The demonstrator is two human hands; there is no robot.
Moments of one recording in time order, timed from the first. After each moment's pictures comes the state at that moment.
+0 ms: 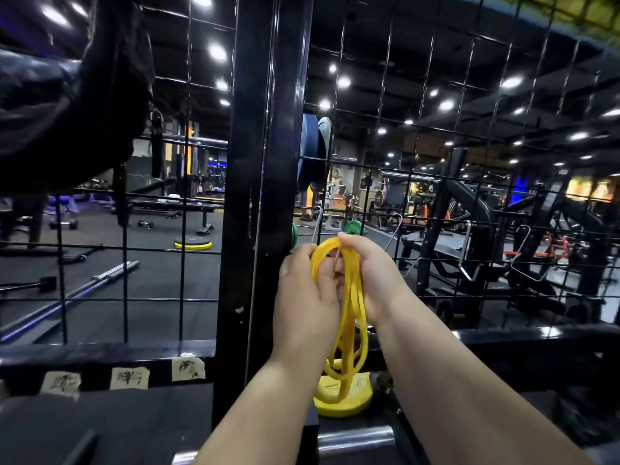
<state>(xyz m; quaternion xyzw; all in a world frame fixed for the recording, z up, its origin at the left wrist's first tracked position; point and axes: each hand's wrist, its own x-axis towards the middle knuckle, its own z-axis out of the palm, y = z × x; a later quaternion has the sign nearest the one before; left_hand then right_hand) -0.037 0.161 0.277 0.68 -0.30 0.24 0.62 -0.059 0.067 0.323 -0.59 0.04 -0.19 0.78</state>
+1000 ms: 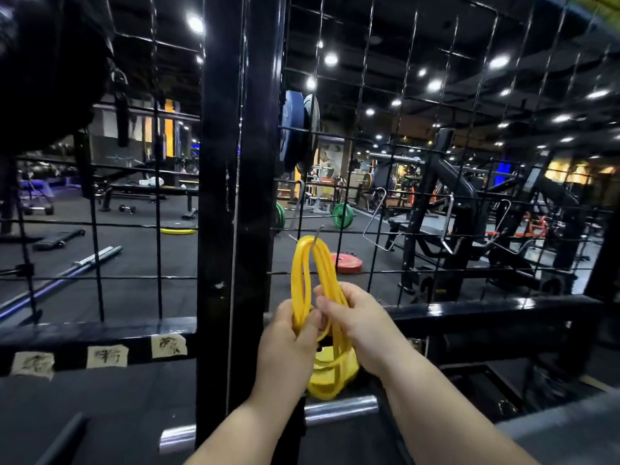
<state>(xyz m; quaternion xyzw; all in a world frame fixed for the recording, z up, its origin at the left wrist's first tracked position) -0.041 0.158 0.194 0.68 -0.28 0.05 0.67 -0.094 0.053 0.235 -0.72 0.03 -0.22 0.66</state>
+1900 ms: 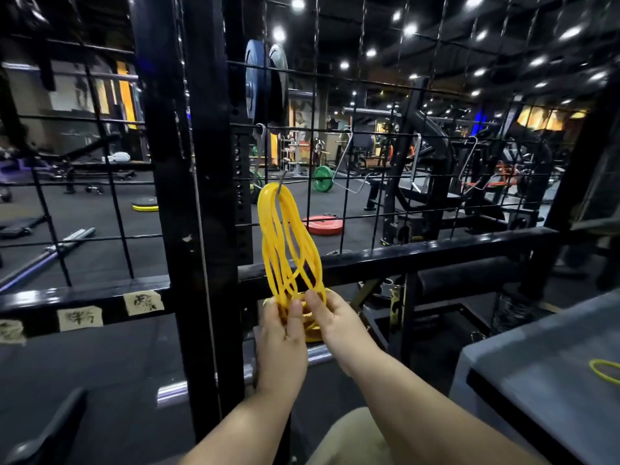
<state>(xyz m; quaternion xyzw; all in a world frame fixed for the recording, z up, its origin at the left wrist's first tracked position) -0.065 0.143 0.115 0.67 -0.24 0.05 0.70 -0.113 0.058 0.142 -0.73 0.12 -0.25 0.63</state>
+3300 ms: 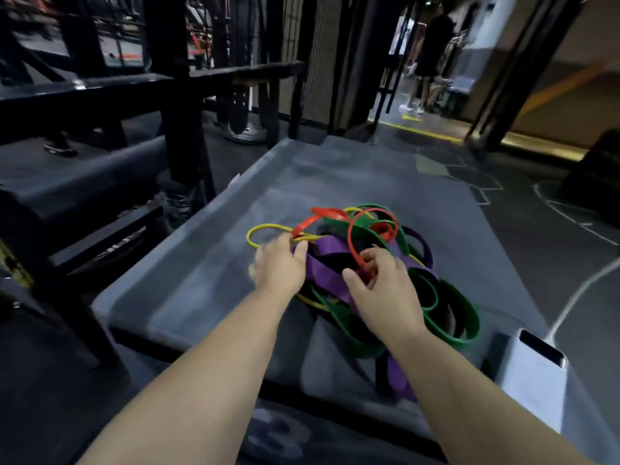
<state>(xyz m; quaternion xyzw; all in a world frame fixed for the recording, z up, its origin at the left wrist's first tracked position) -0.404 -0.303 0.017 0.71 -0.59 -0.22 0.31 -0.549 -0.217 0.052 -0.61 0.71 -0.33 0.11</state>
